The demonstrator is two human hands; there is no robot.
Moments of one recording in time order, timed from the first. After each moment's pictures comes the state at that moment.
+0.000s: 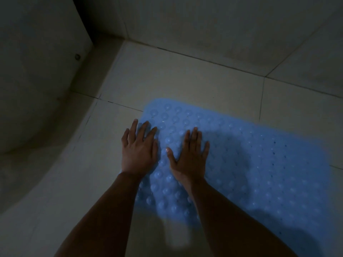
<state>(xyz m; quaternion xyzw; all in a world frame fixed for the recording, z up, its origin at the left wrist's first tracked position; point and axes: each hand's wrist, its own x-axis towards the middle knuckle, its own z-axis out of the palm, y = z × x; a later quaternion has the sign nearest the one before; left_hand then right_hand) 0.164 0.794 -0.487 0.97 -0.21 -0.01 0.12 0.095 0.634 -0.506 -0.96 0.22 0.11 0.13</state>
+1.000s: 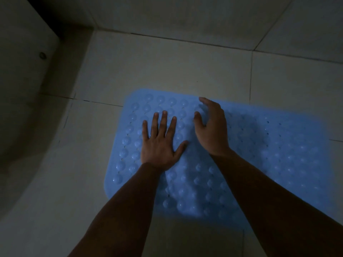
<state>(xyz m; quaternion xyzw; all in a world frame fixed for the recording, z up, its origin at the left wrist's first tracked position) 0.142 0.699 -0.514 0.95 -0.31 -0.09 0.03 0.111 0.521 -0.475 -0.88 0.23 -0.18 0.38</state>
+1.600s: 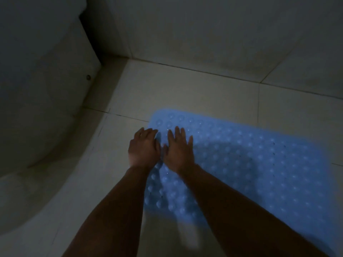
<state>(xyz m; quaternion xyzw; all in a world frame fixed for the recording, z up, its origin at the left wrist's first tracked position) 0.194 0.786 -0.449 0.97 -0.16 -0.07 0.17 0.149 0.658 -0.460 -0.96 0.14 0.15 0.20</state>
